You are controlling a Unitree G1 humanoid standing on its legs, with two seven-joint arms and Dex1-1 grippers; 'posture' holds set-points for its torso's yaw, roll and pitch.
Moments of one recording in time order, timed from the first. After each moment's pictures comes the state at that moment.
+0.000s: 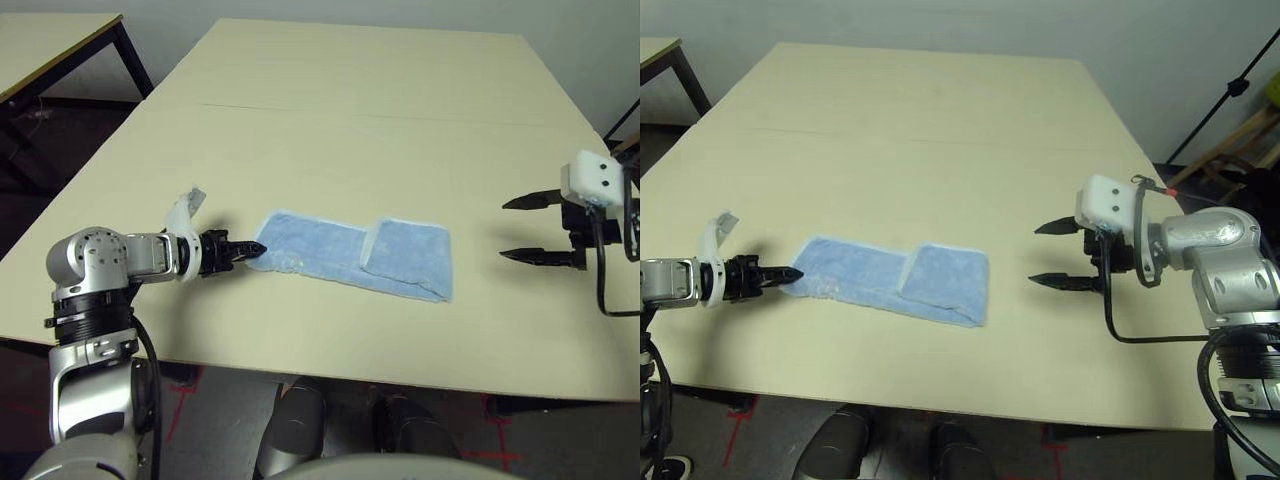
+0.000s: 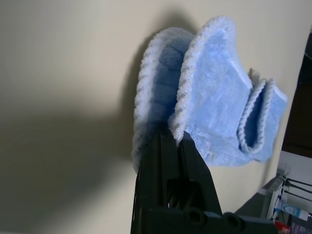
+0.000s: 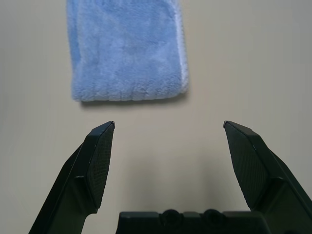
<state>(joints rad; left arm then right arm) -0.55 0.60 0.38 0.16 -0.86 1.60 -0.35 -0.47 -1.04 -0.02 0.16 0.25 0.18 1.44</state>
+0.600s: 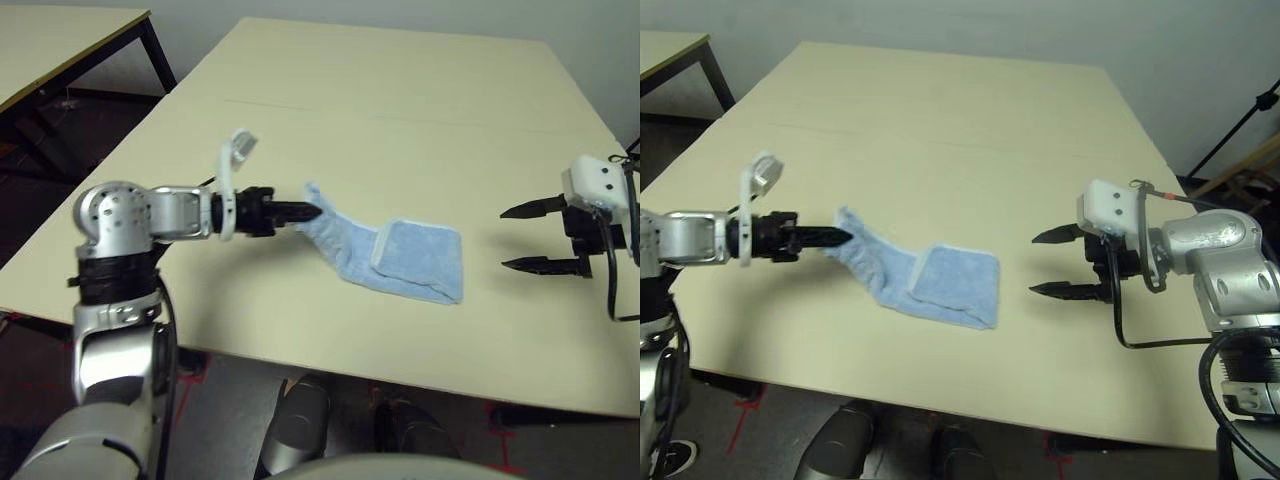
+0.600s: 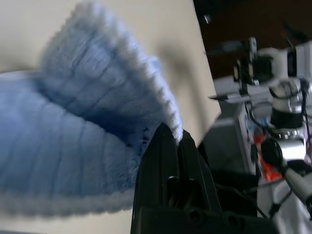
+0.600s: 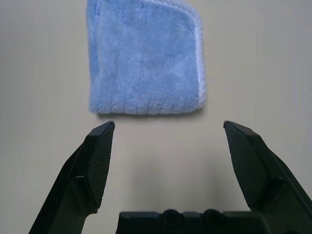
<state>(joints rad) -0.85 0.43 0.16 0.06 -1.11 1.60 -0.37 -0.45 -1.09 -0.02 0.15 0.27 0.21 1.48</state>
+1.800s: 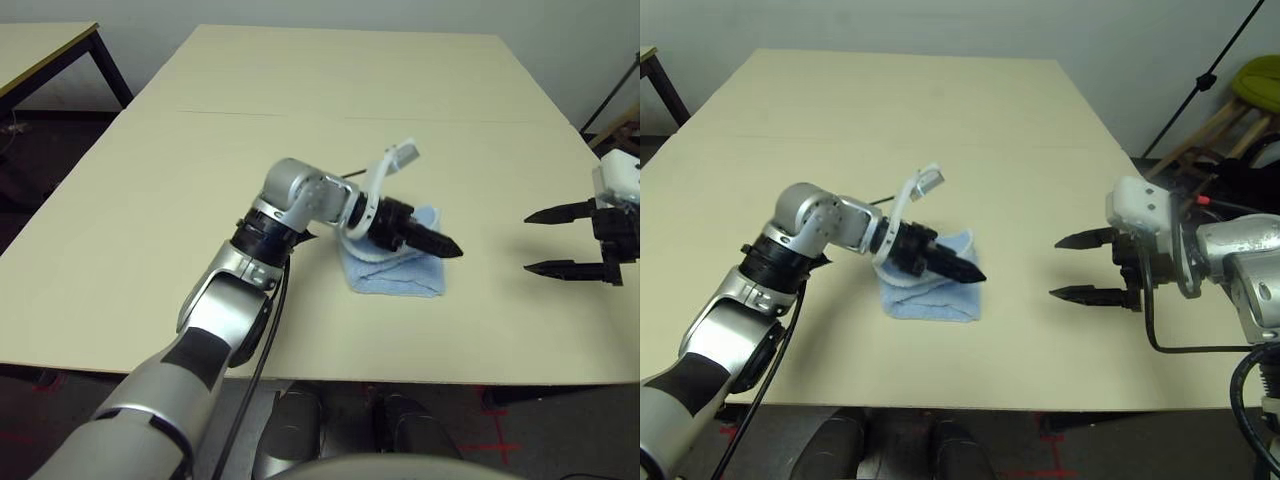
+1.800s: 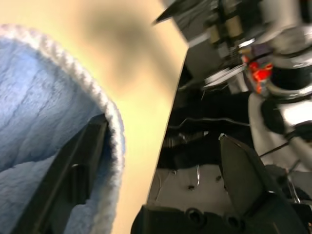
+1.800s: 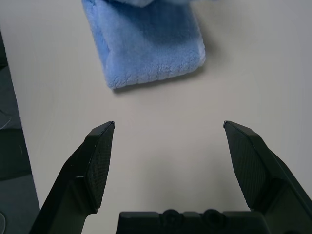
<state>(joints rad) -1.10 0.16 -0.18 0.27 -0.72 1.38 -0.77 -0.41 -1.15 -0.06 0.13 0.34 0.31 1.49</state>
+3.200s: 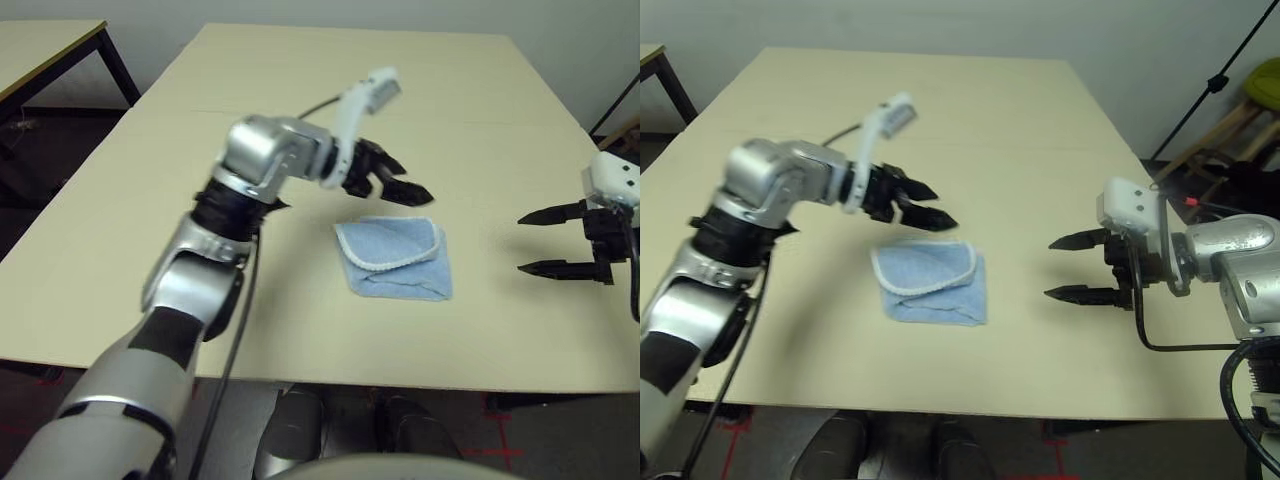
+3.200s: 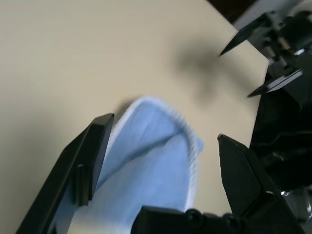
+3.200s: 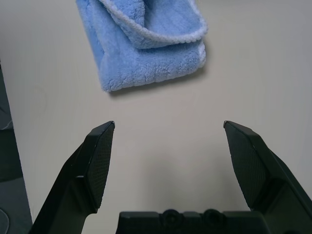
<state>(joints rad) -1.01 0.54 -0.18 0.07 -0.52 1.29 -0.93 -0.40 -1.14 -0.05 0.13 0.33 0.31 1.47</state>
